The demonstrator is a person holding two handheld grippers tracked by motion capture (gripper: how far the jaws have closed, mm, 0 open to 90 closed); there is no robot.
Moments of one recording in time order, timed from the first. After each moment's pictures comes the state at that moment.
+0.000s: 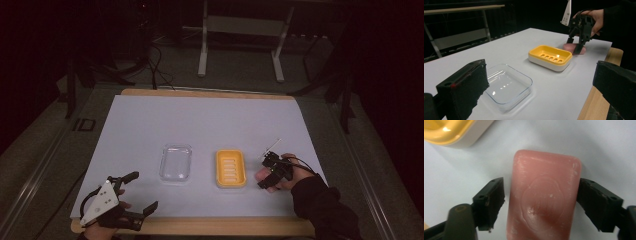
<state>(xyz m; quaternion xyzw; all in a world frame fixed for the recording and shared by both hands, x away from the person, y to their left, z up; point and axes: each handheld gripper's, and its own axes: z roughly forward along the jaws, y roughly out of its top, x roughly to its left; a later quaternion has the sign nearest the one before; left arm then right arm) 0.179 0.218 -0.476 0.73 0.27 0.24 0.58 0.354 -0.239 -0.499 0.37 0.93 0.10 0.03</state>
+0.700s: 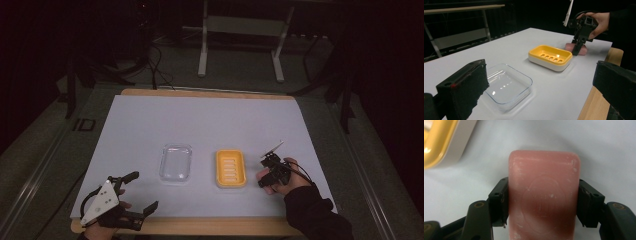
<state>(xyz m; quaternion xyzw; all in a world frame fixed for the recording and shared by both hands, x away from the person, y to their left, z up) 0.179 0.217 -0.477 0.73 0.27 0.24 0.58 0.343 -0.232 -0.500 0.50 0.86 0.08 0.05</state>
